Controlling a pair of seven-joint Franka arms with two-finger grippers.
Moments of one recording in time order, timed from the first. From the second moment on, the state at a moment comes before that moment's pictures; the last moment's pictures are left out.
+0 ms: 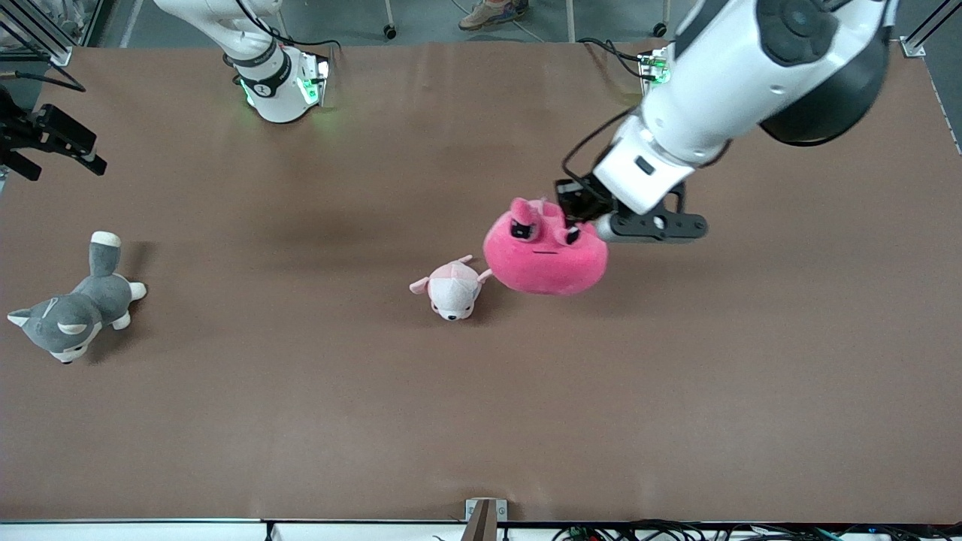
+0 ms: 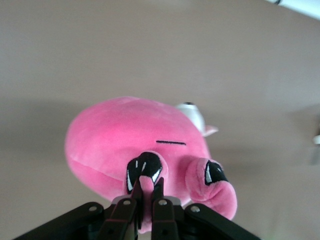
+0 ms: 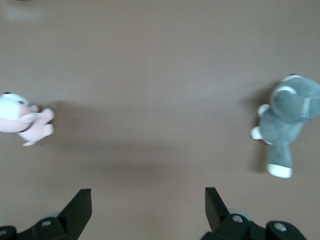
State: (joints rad) left arm -0.23 0.31 -0.42 -1.33 -0.19 1.85 -0.74; right arm -0.04 -0.18 -0.04 -1.70 0.15 1.60 -0.11
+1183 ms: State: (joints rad) left arm -0.52 0.47 -0.42 -1.26 -0.22 2.29 -1.28; right arm 0.14 0.01 -0.03 -1.68 0.77 1.62 -0.07
